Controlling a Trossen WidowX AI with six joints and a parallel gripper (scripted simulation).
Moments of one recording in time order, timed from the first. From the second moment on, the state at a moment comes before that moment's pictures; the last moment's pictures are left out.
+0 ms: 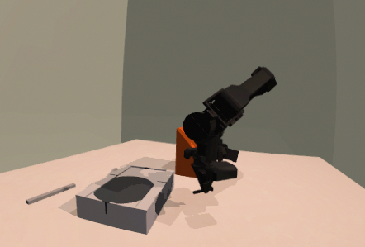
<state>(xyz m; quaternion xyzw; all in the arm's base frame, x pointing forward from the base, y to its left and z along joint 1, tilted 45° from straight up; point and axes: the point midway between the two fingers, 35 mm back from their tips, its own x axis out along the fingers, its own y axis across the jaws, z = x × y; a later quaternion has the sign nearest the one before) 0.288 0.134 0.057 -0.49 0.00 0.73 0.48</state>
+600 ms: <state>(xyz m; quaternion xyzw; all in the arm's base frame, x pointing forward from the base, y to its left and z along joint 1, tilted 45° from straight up) 0.288 0.129 0.065 -0.48 0.00 0.73 0.49</state>
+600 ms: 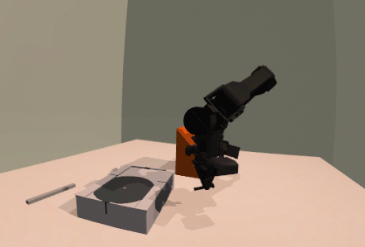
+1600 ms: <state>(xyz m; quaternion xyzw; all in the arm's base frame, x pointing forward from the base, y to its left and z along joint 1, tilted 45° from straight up) 0.285 0.164 0.033 -0.47 0.01 0.73 0.49</state>
